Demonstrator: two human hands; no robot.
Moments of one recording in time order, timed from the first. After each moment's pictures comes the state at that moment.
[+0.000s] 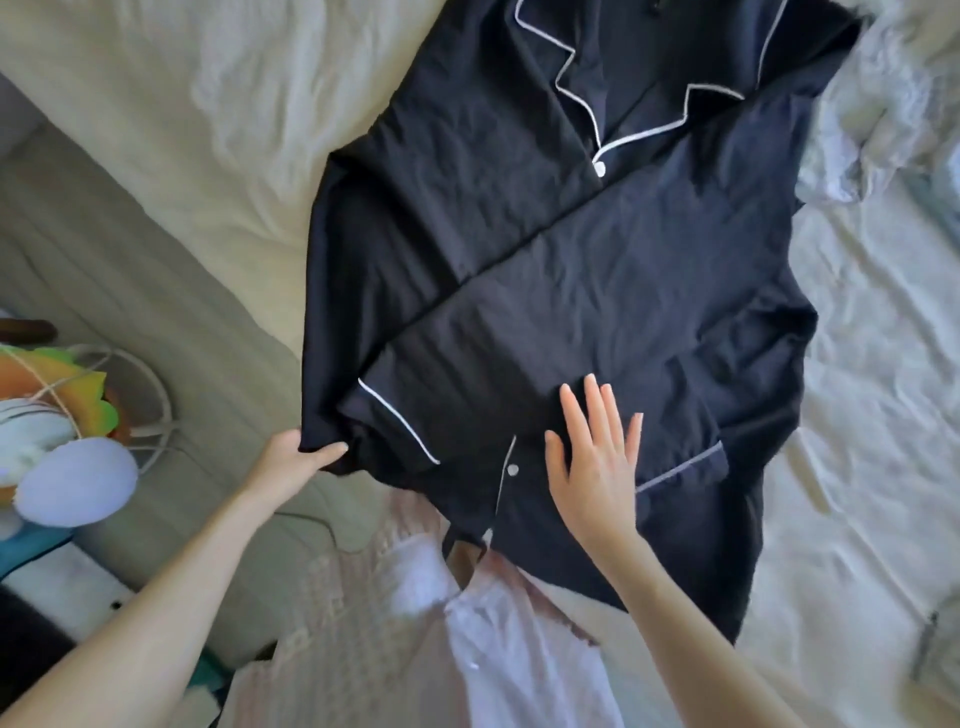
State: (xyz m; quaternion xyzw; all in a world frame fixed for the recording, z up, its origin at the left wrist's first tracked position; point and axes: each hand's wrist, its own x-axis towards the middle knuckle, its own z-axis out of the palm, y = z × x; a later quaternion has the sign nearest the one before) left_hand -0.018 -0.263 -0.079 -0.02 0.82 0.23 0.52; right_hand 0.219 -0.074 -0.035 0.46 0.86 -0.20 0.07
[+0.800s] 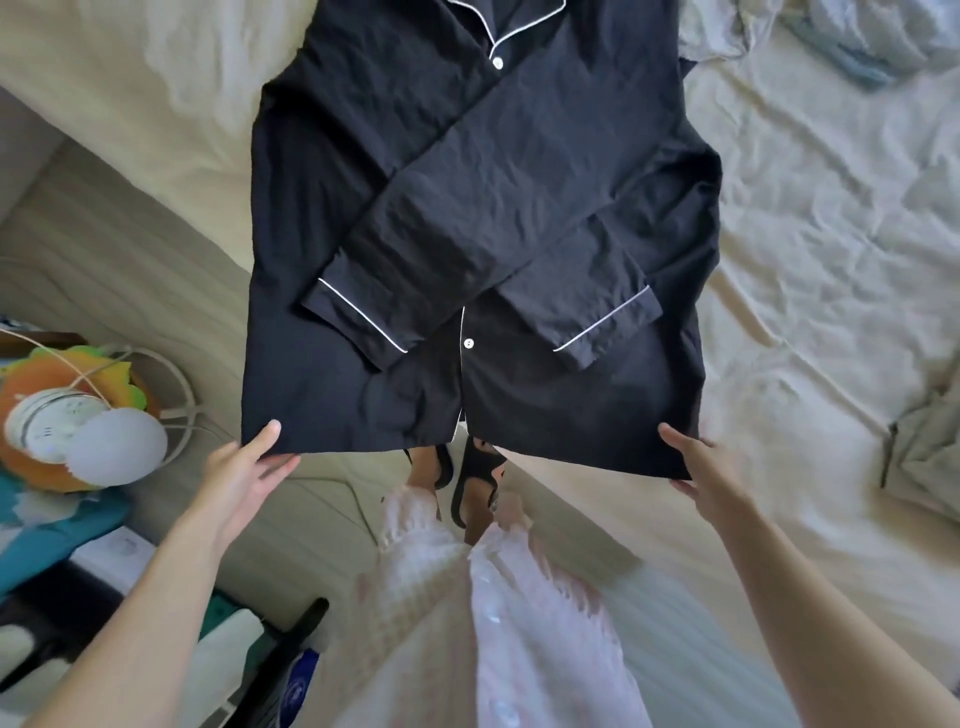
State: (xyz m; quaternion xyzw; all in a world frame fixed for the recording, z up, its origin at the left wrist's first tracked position) left_hand 0.057 -0.349 0.003 -0.21 0.73 0.46 0.47; right_hand 0.449 -0.094 -0.021 0.81 0.27 -0.52 0.01
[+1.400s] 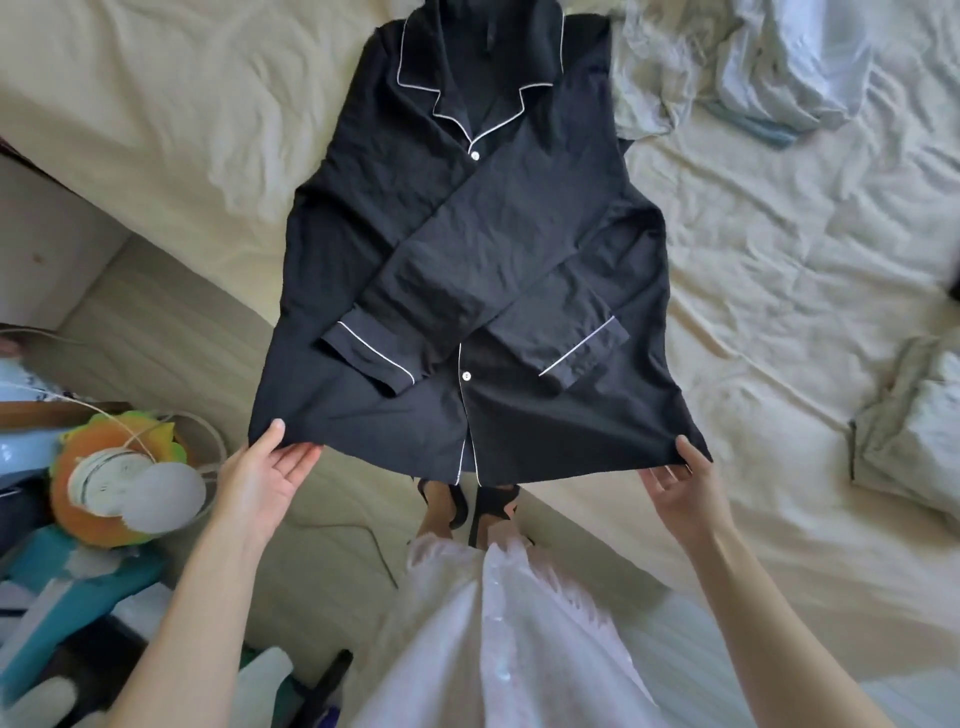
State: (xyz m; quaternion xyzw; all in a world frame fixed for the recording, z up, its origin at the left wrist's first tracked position) left_hand 0.062 -0.317 0.080 -0.23 0.66 0.57 0.44; right_hand 0.431 -0.124 0.048 0.68 0.02 -0.66 -0.31
